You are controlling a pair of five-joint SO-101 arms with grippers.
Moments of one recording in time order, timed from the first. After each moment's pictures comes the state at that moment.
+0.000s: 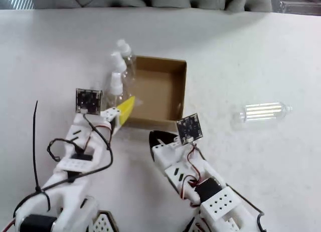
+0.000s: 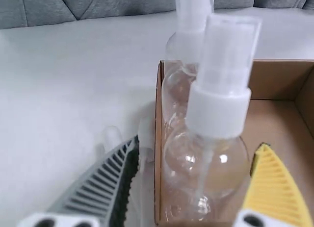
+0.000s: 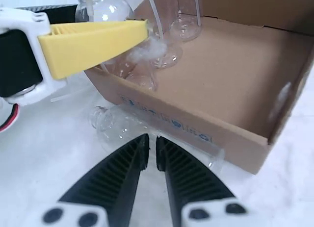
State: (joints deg) left arm 0.3 -29.9 86.5 -27.2 1.9; right arm -35.7 -69.8 96.4 12.8 -11.6
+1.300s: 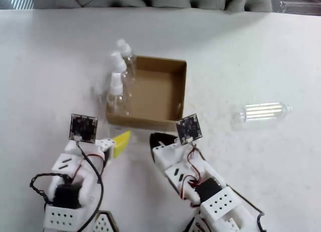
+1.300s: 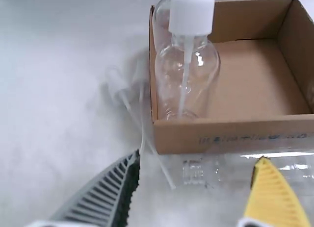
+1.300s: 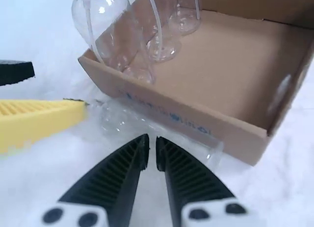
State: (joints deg) left arm 0.3 -103.6 95.8 52.2 -0.9; right arm -35.7 -69.8 96.4 15.7 -11.6
